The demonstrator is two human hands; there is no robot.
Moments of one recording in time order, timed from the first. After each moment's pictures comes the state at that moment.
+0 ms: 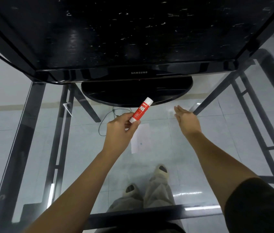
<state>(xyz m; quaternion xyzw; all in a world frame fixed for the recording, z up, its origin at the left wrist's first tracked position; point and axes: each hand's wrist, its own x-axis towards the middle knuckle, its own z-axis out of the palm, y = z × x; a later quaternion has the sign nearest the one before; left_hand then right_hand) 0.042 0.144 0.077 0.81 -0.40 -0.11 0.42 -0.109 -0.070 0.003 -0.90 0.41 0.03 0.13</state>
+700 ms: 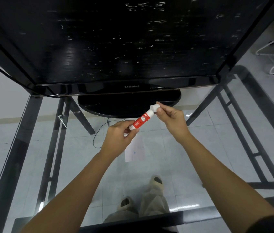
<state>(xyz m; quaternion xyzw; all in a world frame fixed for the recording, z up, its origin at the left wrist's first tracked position) 0.043 0.133 0.090 0.77 -0.48 -0.11 0.40 -0.085 -0.023 0.100 -0.65 0.35 -0.27 0.62</state>
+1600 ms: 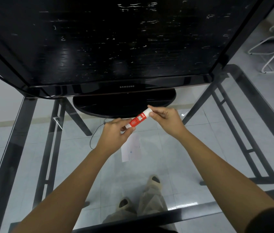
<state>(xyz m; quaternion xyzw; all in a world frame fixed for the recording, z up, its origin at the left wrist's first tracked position) 0.049 0.127 0.091 0.78 -0.50 -0.10 0.37 -0.092 -0.029 0.104 -0.76 0.32 -0.18 0.54</state>
